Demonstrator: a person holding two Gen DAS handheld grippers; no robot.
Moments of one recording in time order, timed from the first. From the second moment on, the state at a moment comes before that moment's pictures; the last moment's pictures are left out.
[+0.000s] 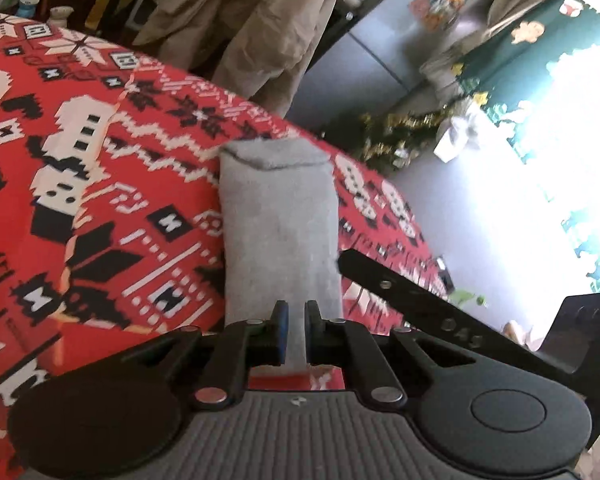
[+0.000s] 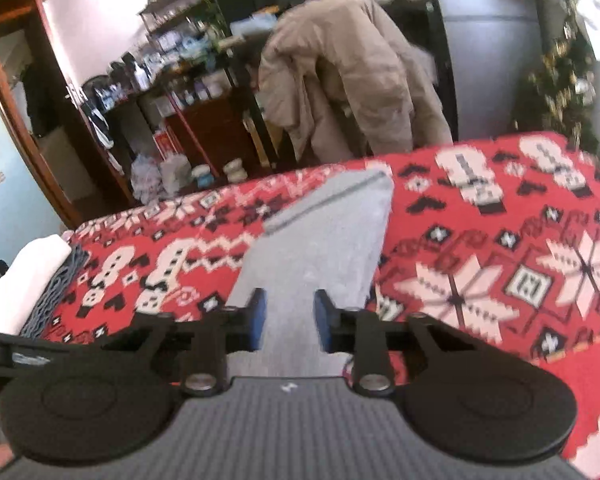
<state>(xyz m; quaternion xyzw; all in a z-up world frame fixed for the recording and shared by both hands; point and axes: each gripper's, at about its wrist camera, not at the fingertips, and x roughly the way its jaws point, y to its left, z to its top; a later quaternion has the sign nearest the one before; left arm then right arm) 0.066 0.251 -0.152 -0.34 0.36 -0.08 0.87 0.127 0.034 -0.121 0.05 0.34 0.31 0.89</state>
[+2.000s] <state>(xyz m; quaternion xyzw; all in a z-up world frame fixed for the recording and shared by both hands) 0.090 0.253 -0.138 -0.22 0.27 0.12 0.93 0.158 0.015 -0.168 0.14 0.32 0.26 0.90</state>
